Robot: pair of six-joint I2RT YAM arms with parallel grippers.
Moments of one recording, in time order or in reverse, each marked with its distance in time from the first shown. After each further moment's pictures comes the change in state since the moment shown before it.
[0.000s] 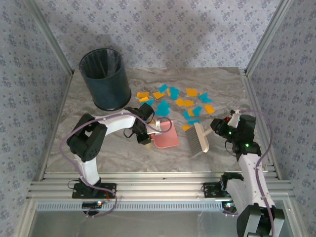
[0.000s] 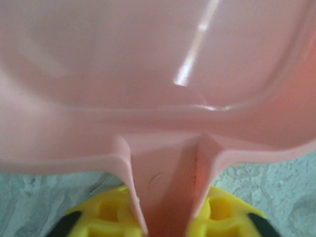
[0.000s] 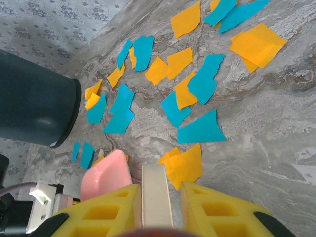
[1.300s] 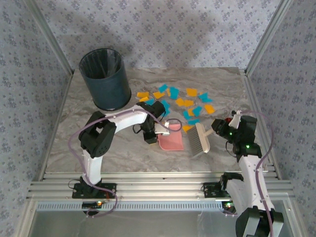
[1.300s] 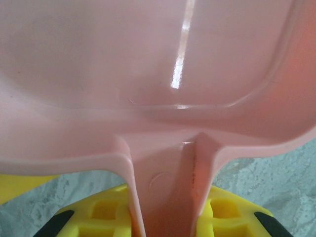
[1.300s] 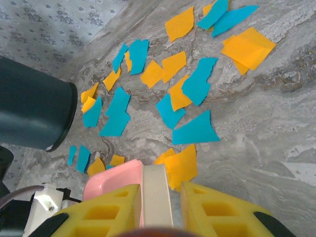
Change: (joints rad) left arm -0.088 0.136 0.251 -0.225 -0.063 0.035; right arm -0.011 -0.030 0.000 -0.030 0.020 -0.003
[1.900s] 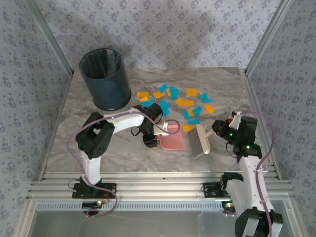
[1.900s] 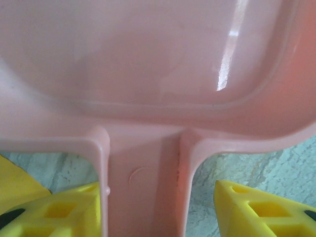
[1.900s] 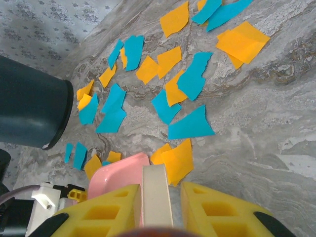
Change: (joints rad) left arm 0.027 -0.047 -0.125 0.162 0.061 0.013; right arm -0.008 -0.009 0.000 -0.029 0.000 -0.011
